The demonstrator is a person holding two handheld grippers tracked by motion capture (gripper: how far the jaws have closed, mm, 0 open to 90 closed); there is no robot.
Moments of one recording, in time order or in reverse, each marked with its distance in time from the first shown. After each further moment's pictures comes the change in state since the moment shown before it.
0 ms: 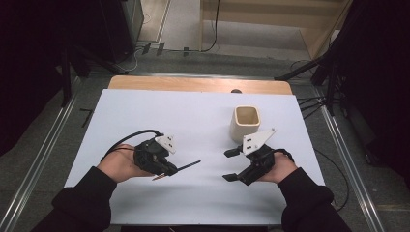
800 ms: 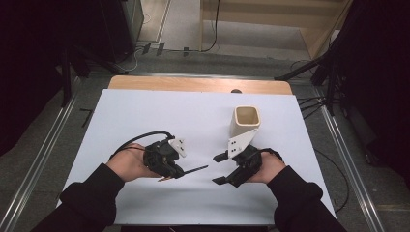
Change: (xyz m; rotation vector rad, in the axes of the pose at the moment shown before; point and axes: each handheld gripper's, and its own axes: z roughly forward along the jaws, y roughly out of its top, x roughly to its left) left arm -0.009 0.021 0.011 0.065 -0.024 0.041; right arm 0.005 0.019 0.027 0.081 0.052 -0.028
